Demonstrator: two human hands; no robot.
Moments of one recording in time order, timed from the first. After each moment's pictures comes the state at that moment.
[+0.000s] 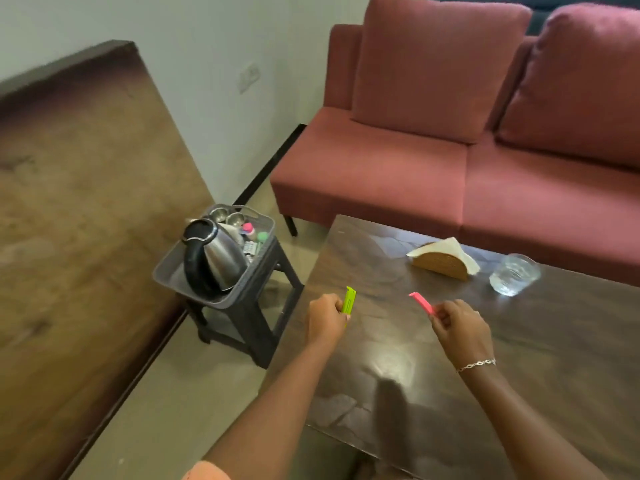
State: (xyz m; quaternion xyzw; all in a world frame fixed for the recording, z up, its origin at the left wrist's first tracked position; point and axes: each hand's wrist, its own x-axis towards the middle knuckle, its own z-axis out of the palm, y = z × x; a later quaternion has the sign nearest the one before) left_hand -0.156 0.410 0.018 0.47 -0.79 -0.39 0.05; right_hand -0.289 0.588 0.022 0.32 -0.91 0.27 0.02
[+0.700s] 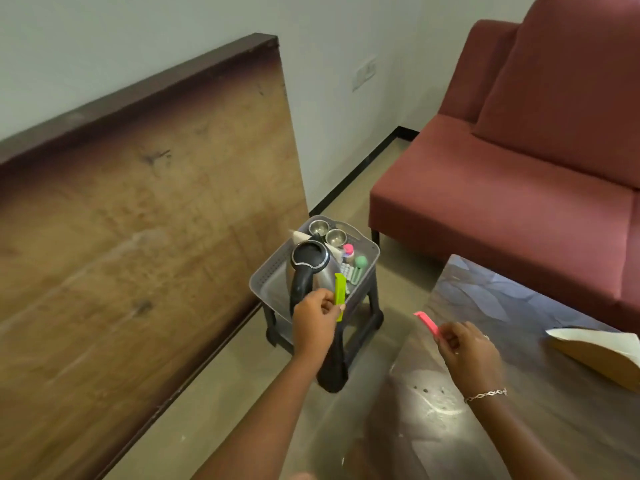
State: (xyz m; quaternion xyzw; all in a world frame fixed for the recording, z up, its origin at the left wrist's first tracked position) left_hand -0.048 0.202 0.049 0.54 -0.70 -0.40 0.25; right_hand -0.226 0.350 0.021 0.41 -0.87 0.26 -0.08
